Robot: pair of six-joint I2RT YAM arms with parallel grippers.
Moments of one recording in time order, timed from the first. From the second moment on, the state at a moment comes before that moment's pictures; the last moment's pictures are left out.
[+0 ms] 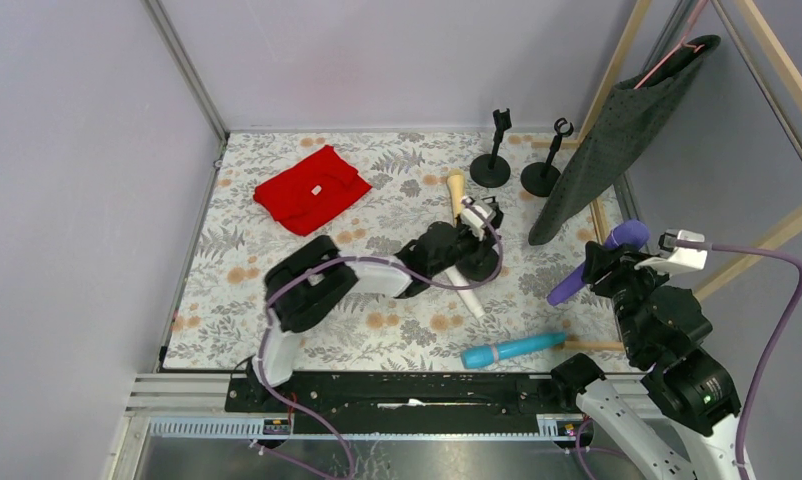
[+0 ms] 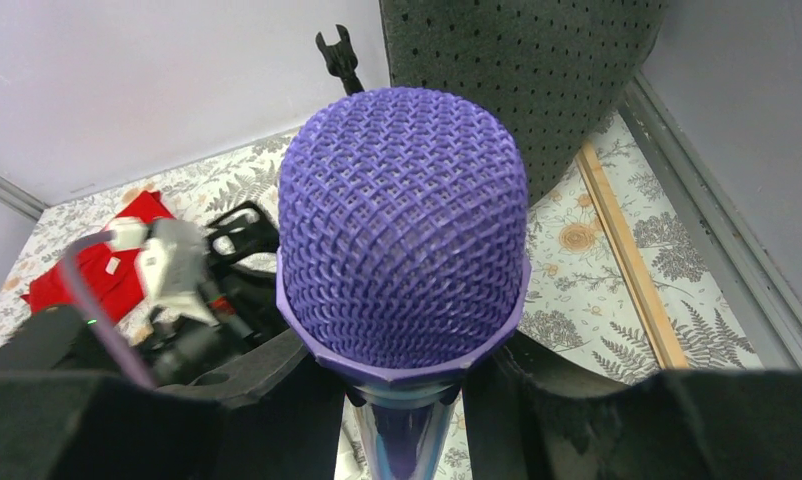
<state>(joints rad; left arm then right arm) -0.97 2.09 1.19 0.82 0.00 -0.13 0.51 0.35 0.97 -0.75 0.56 0.35</state>
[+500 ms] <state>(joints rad) -0.93 1.53 0.63 0.95 0.03 -0.12 0.51 0.32 0.93 -0.70 0.53 0.37</state>
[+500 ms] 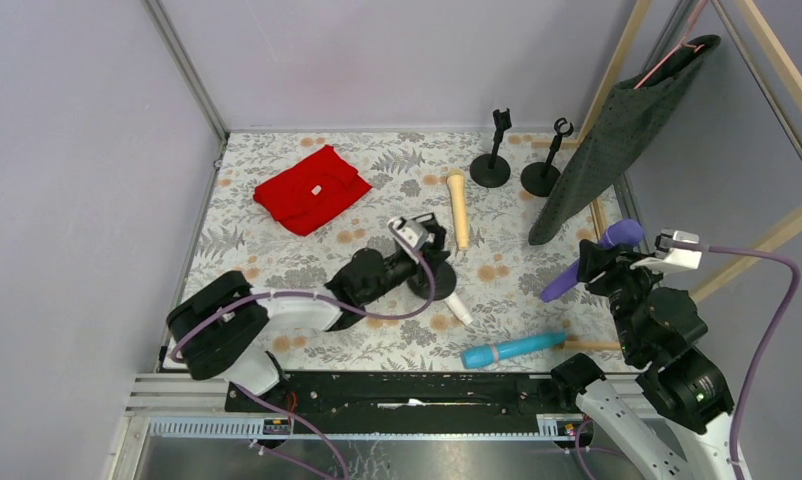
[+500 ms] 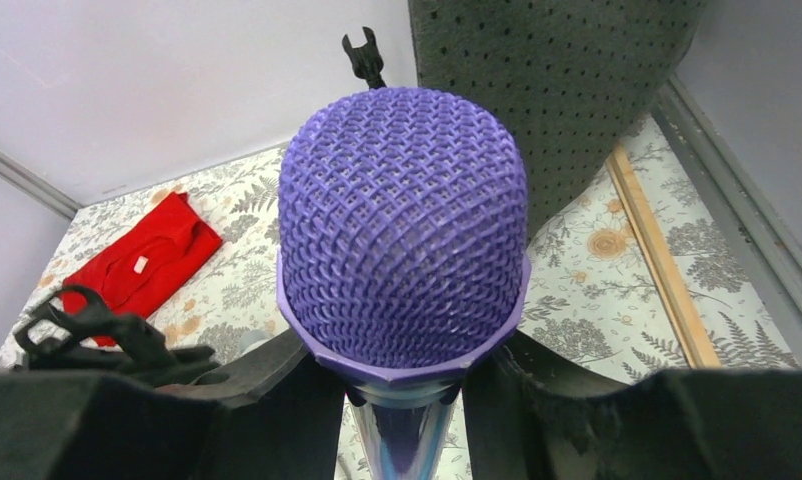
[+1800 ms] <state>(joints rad) -0.93 1.75 0.33 1.43 0.05 -0.13 0.51 0.40 0.81 -0.61 0.34 0.44</state>
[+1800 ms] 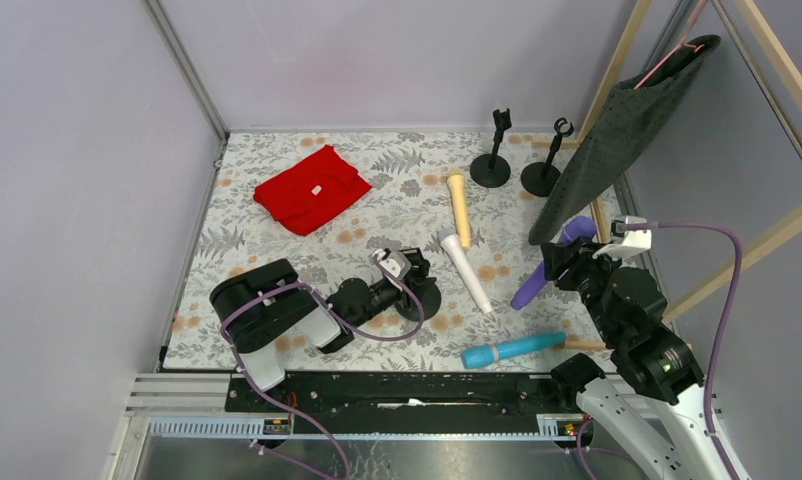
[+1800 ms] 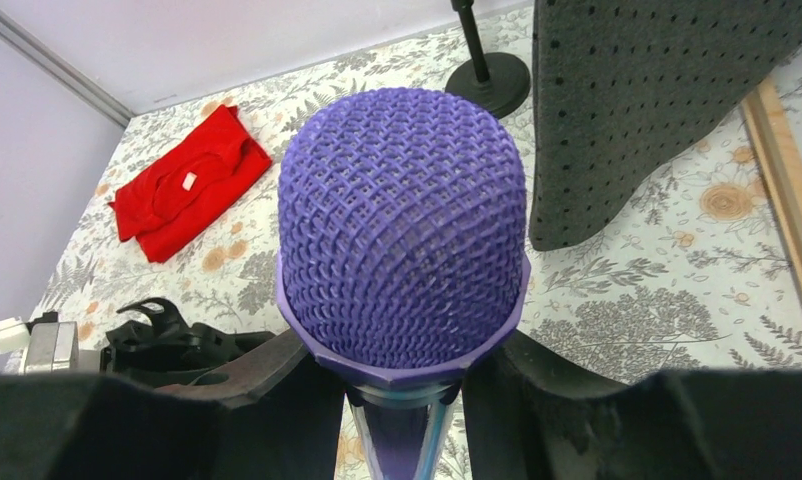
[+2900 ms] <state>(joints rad) -0.92 1.04 0.10 1.10 -0.11 -0.29 0.51 0.41 0.58 -0.24 0.30 0.87</state>
